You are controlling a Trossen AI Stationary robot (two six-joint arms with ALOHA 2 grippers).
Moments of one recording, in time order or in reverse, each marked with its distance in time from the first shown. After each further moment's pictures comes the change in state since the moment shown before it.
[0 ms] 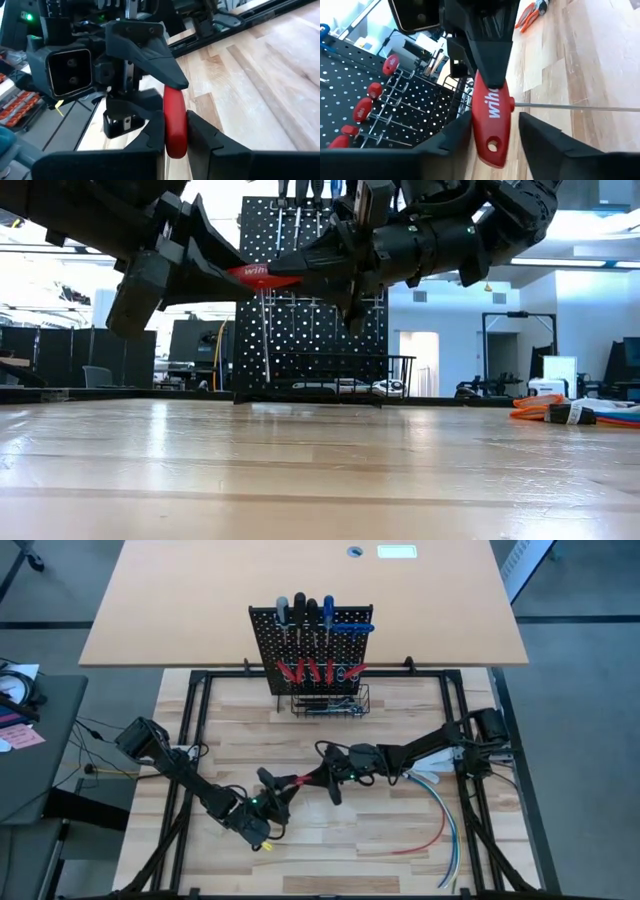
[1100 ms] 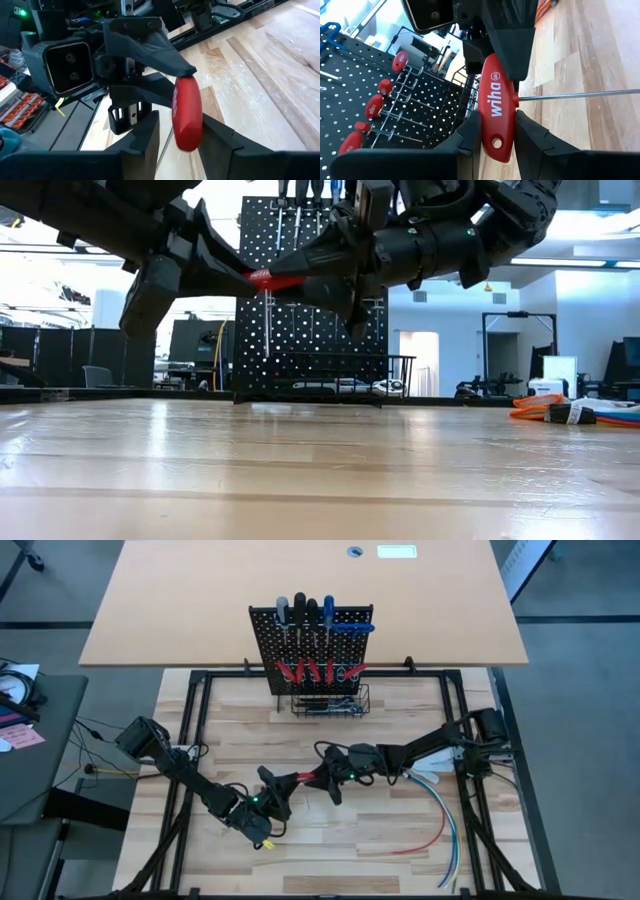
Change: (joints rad) left arm 0.019 -0.001 0.000 0.003 -0.034 0.031; right arm 0.006 0.003 0.000 -0.014 -0.008 0.044
